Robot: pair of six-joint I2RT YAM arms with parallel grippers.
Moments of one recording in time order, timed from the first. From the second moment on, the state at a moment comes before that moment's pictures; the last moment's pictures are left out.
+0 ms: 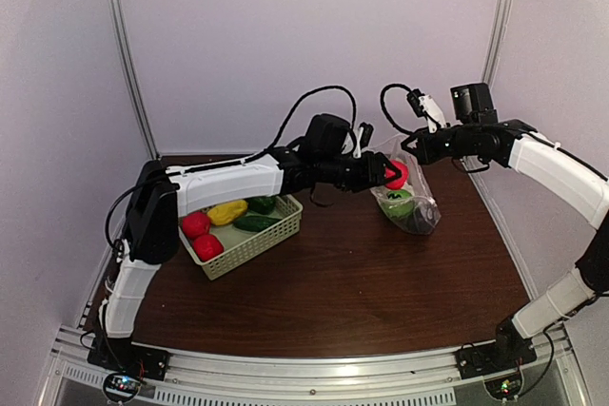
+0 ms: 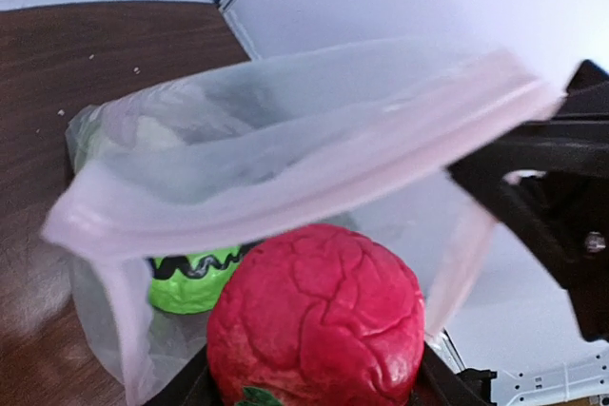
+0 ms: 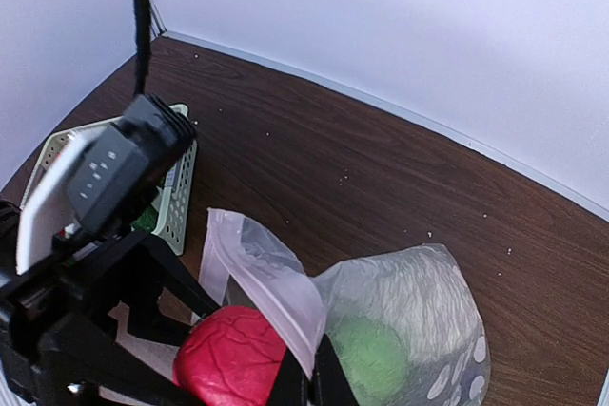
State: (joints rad) left arm -0.95 2.28 2.04 -0.09 0.33 -0.74; right arm 0.36 1.43 1.34 -0.46 -0.26 -0.04
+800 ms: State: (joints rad) left arm -0.95 2.37 2.23 -0.30 0.29 -0.74; right arm 0.36 1.43 1.36 -0.47 -0.29 -0.02
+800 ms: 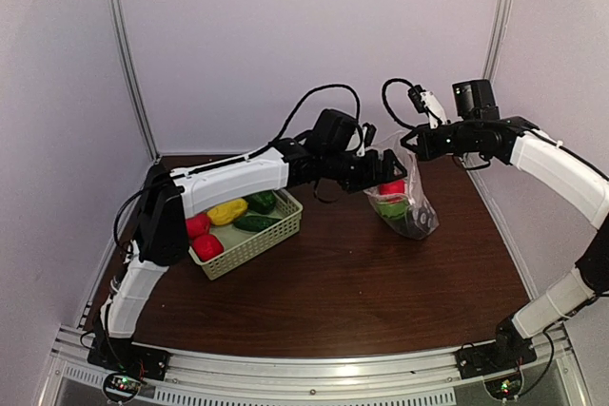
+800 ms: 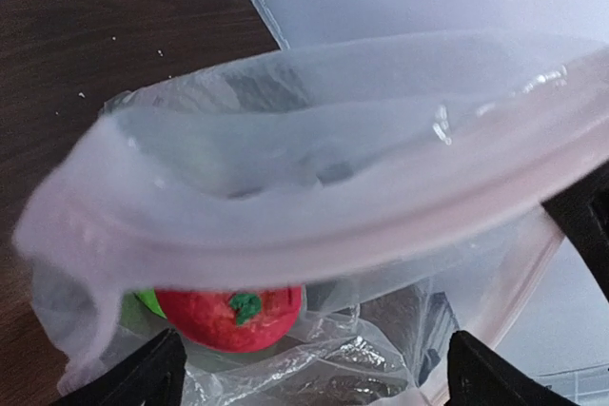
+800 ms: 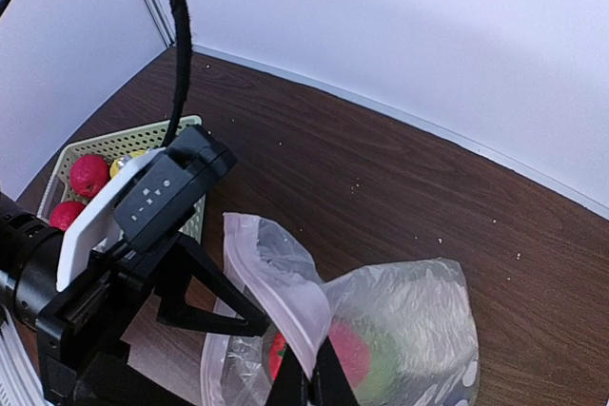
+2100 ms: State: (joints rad) left arm -1.01 2.10 2.00 -0.36 0.02 -0.60; right arm 0.34 1.42 1.53 -0.57 -0.22 -0.08
